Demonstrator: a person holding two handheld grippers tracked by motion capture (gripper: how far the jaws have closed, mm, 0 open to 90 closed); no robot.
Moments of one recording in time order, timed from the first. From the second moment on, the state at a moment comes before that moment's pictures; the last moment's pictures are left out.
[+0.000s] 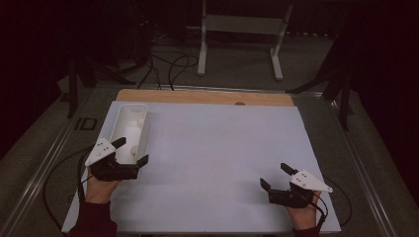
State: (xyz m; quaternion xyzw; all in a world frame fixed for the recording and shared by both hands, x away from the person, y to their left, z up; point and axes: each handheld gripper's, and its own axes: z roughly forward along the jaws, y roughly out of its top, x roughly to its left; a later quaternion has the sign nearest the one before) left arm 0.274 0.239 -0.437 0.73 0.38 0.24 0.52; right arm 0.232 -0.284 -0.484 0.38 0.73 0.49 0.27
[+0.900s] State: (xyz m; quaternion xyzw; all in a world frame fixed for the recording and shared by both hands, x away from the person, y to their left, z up) left arm 0.269 0.234 -0.458 0.75 0.36 0.23 0.51; right arm 0.232 -0.286 -0.478 0.38 0.73 0.50 0.27
